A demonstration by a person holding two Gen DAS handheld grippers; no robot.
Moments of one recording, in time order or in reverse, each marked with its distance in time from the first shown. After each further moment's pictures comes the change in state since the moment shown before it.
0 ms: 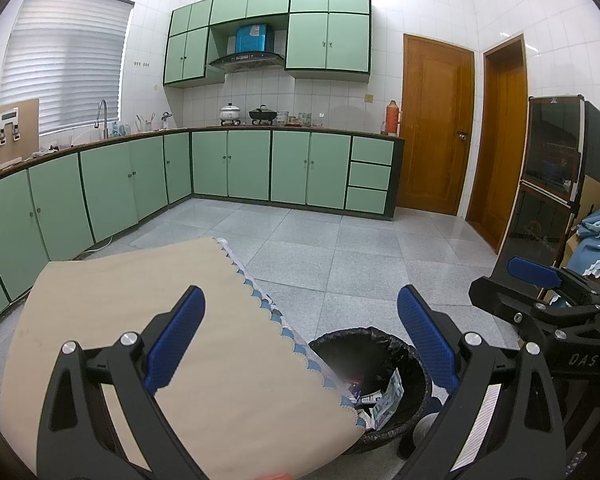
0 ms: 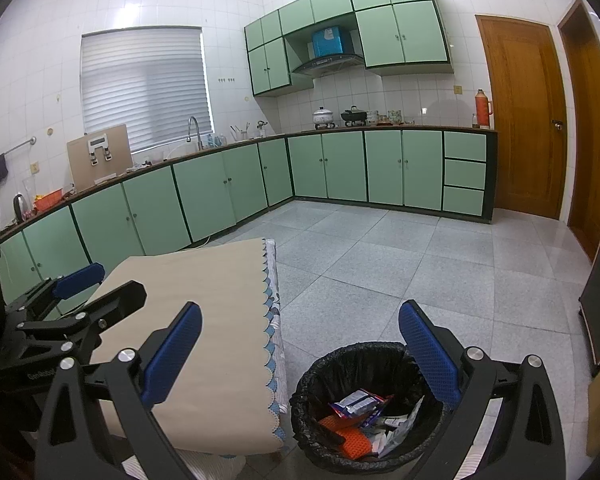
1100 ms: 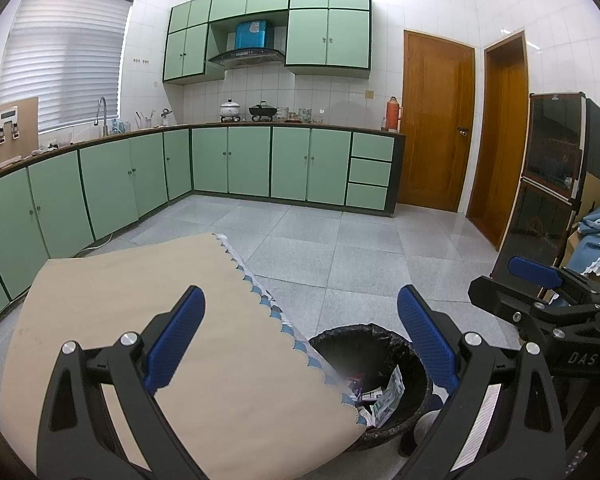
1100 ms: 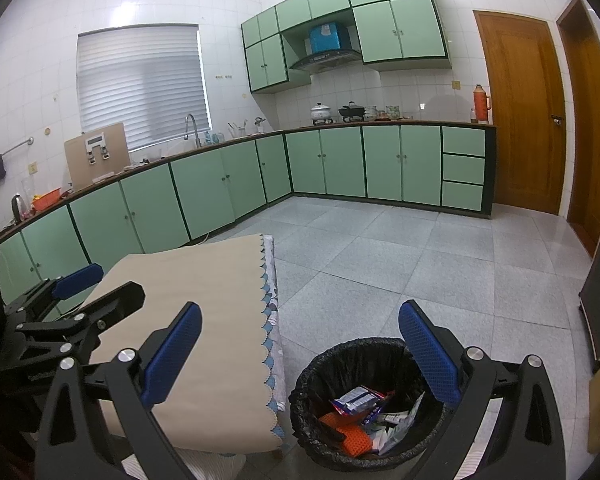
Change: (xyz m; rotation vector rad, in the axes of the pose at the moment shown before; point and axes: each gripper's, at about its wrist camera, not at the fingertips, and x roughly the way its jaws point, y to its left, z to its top) left arm 0.003 0.000 -0.002 0.003 0.014 0.001; right arm 0.009 0.007 -0.009 0.009 0.014 -0.004
